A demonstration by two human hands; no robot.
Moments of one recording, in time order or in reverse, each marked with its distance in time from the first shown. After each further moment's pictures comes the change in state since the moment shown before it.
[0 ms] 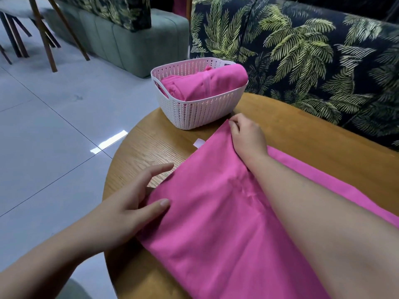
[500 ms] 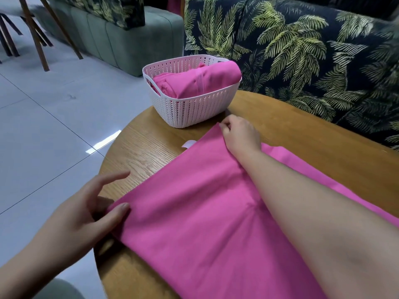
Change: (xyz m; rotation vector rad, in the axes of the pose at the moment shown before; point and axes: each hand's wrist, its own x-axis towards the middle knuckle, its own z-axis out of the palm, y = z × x) left_hand -0.031 -0.022 -0.020 0.313 0.373 0.072; right_hand 0.003 -0.001 0.001 -0.196 -0.067 0.046
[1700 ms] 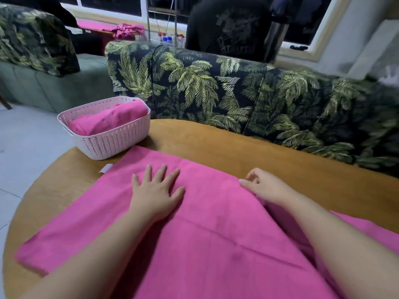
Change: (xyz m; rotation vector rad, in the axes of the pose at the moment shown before) left_hand 0.097 0.092 0.213 0.958 -0.275 0.150; right_hand -0.139 0.198 -0.161 0.134 -0.301 0.346
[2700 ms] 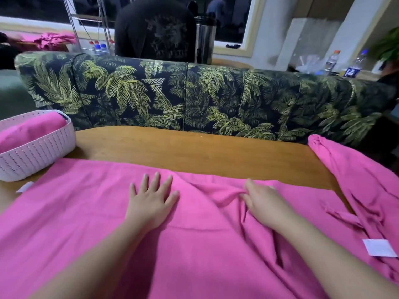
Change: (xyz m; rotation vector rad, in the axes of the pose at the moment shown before) left_hand -0.024 0.139 0.021 -0.021 -0.040 0.209; right_hand -0.148 0.101 -0.044 -0.500 0.242 0.004
